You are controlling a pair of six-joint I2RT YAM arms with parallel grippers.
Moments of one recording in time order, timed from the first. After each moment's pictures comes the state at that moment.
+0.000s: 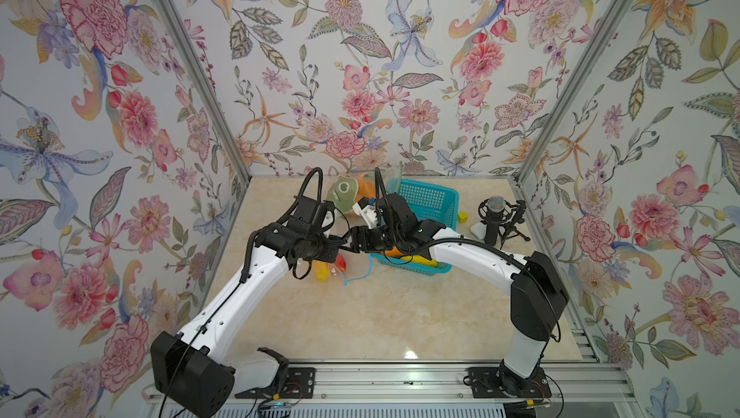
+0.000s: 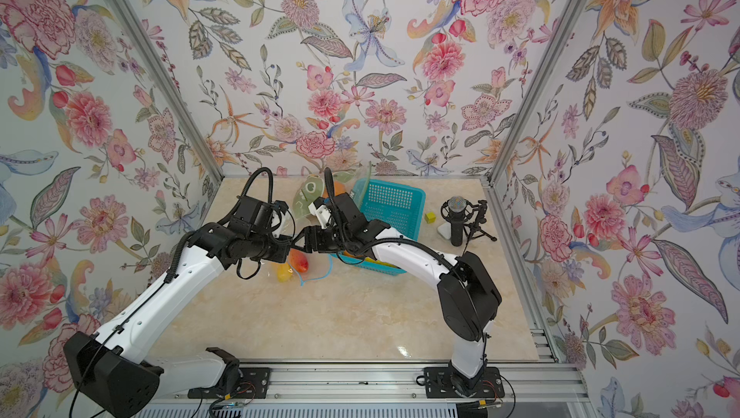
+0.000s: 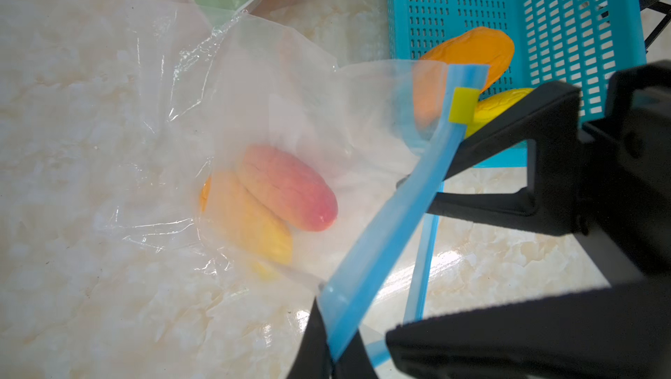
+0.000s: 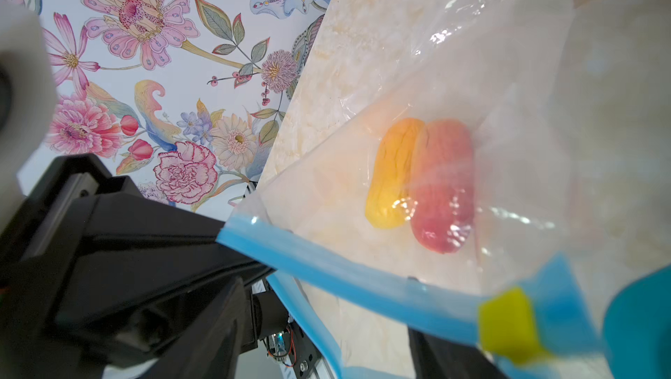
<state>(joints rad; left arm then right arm) -0.44 1.28 1.23 -0.96 0.05 -0.18 0.83 1.80 1.44 -0.24 -0.52 0.69</state>
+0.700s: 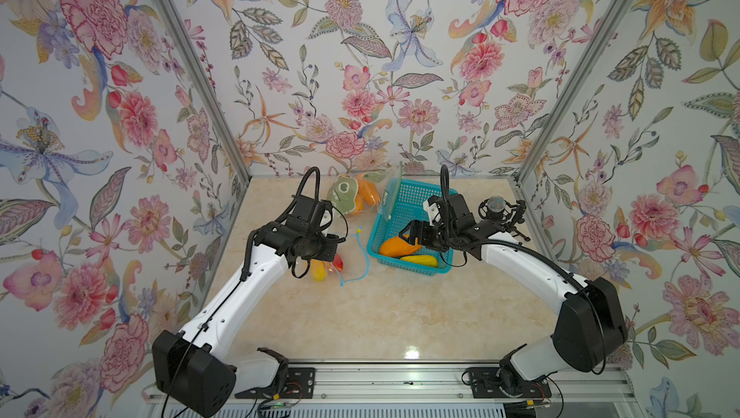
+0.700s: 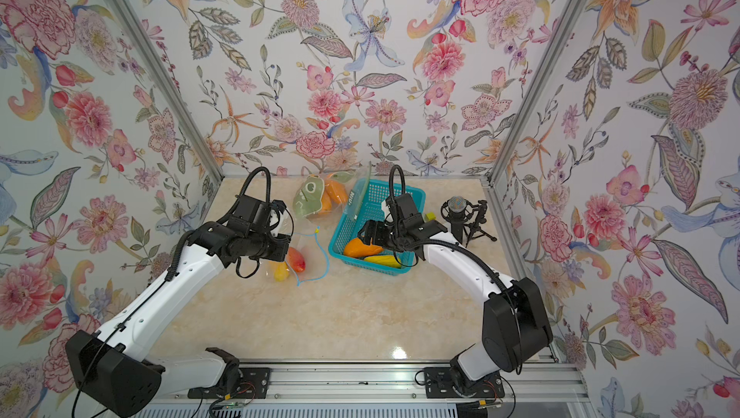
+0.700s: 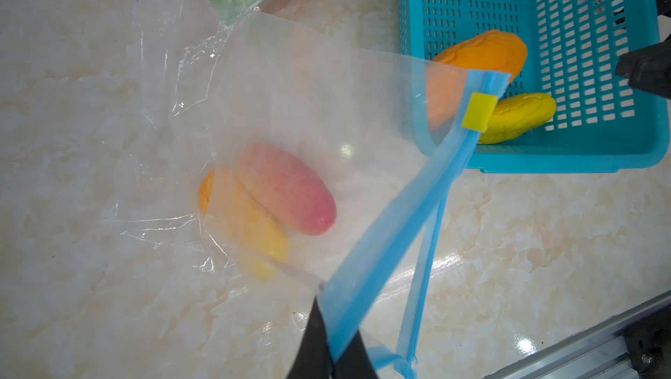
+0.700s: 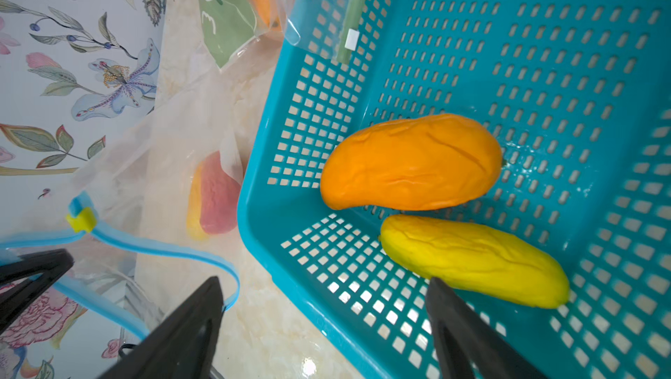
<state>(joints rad) -0.42 1.29 1.23 -0.96 0.05 -0.18 0.53 1.54 1.17 -0.48 -0.26 0.62</state>
